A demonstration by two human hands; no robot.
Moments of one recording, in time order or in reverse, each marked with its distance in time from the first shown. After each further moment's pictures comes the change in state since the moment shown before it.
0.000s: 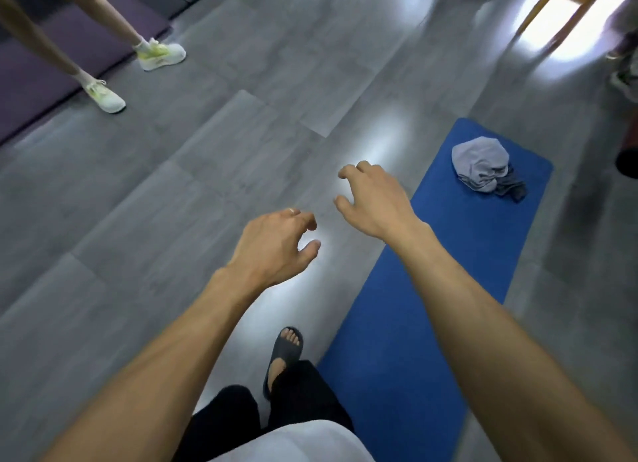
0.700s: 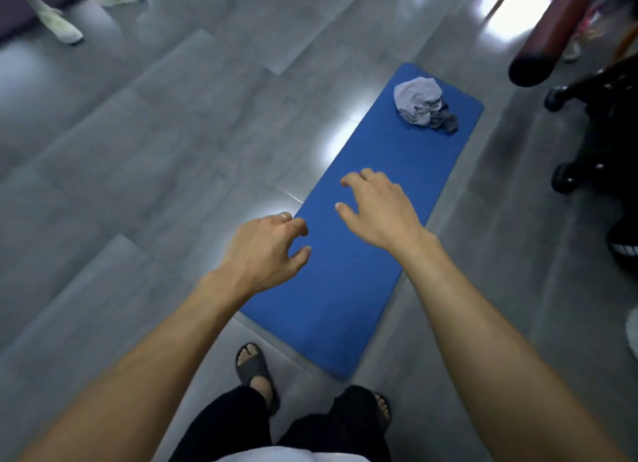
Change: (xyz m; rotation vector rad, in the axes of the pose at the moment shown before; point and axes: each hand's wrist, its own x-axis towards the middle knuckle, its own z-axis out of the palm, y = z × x) left_hand -0.314 0.286 0.163 -0.014 -0.005 0.068; right_hand -0.454 0.133 0.030 -0.009 -0.016 0.012
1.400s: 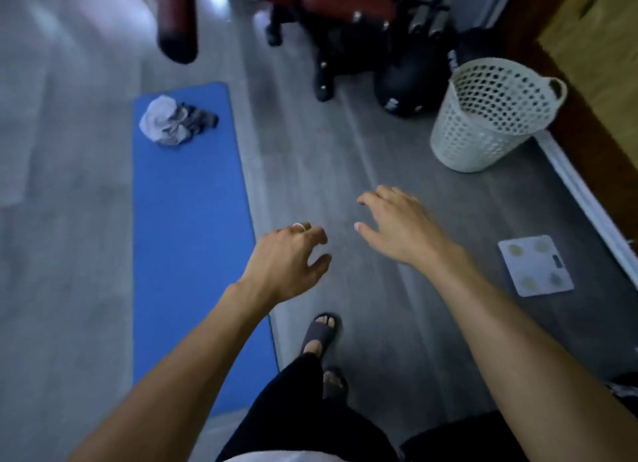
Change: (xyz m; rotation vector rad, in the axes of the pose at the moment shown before) left_hand 0.057 0.554 0.204 0.116 -0.278 0.757; right_hand -0.437 0.457 -0.033 0.155 0.138 0.715
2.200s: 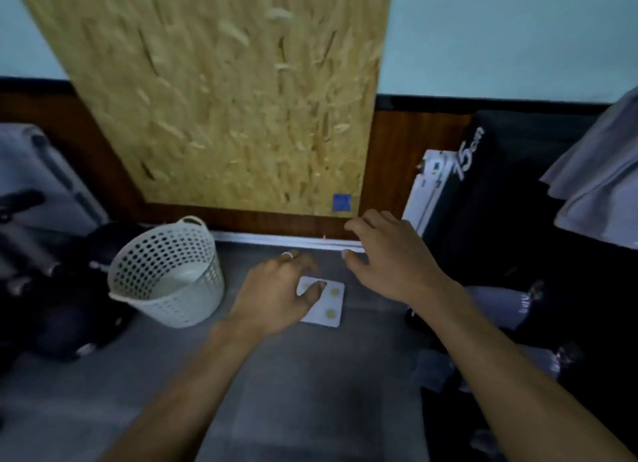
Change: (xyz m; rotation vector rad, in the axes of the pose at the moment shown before) left_hand 0.277 0.452 0.010 -0.051 -0.192 1.190; right_hand -0.242 0.307 -0.175 -0.067 0.554 1.060
